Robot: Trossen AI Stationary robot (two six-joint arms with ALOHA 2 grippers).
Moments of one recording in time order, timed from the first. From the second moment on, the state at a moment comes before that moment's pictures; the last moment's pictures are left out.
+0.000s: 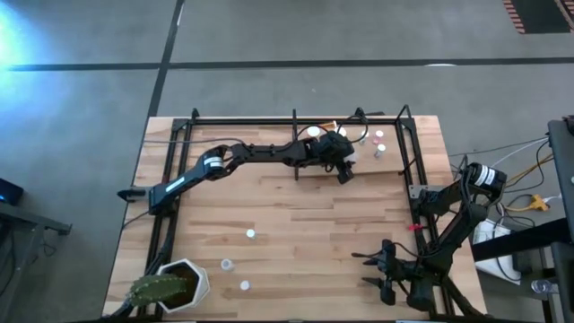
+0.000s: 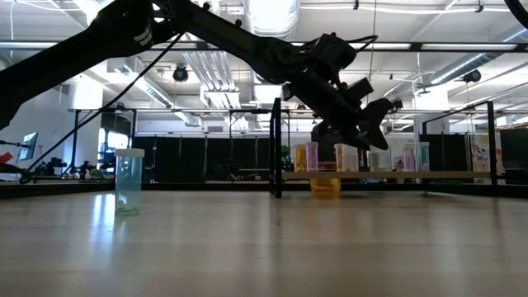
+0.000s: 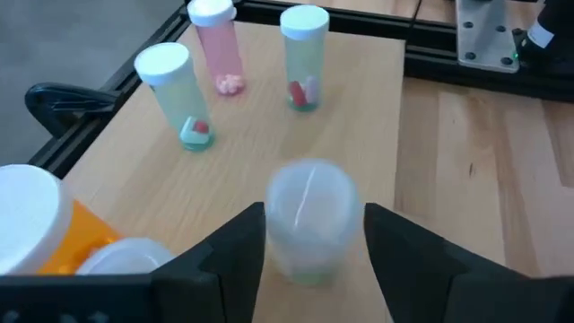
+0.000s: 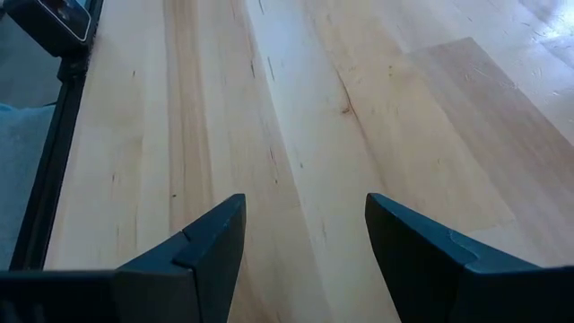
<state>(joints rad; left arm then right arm) 0.21 2.45 2.12 -0.19 -0.10 -0.02 1.16 1.63 0.64 -0.15 0.79 1.27</state>
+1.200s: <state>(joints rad) -0.08 2.07 1.94 -0.48 -0.33 0.12 0.82 1.64 0.63 -0.28 0.94 1.19</state>
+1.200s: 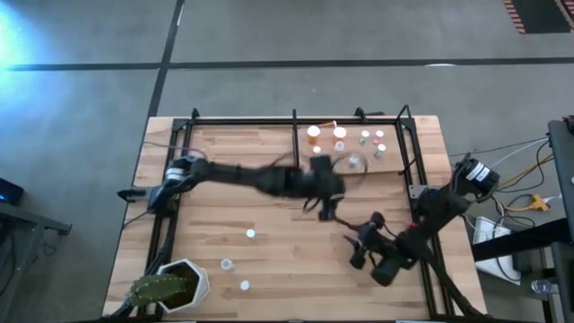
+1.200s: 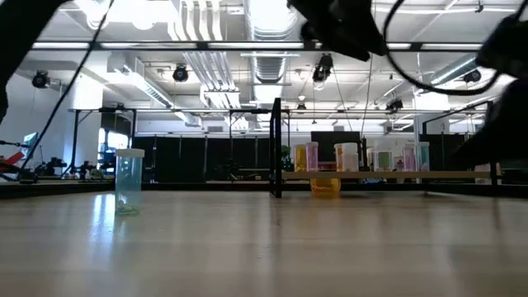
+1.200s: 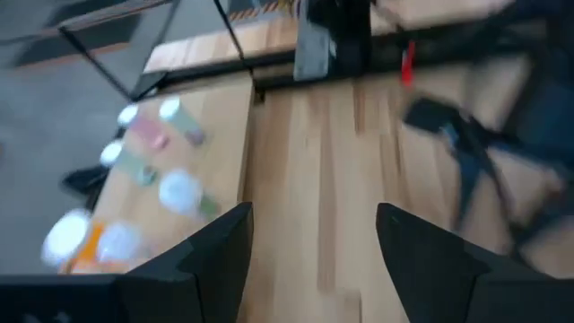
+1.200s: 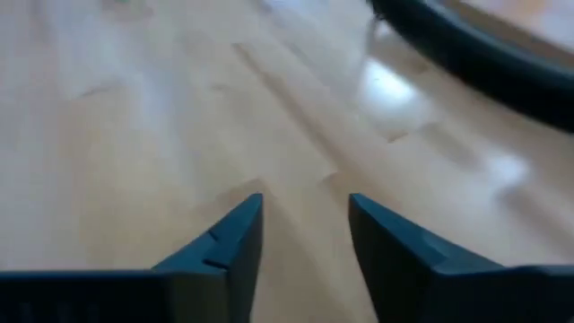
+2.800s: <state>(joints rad) -0.33 1.70 0.79 0.83 -0.66 -0.05 -0.12 1.12 0.48 -0.26 0.60 0.42</state>
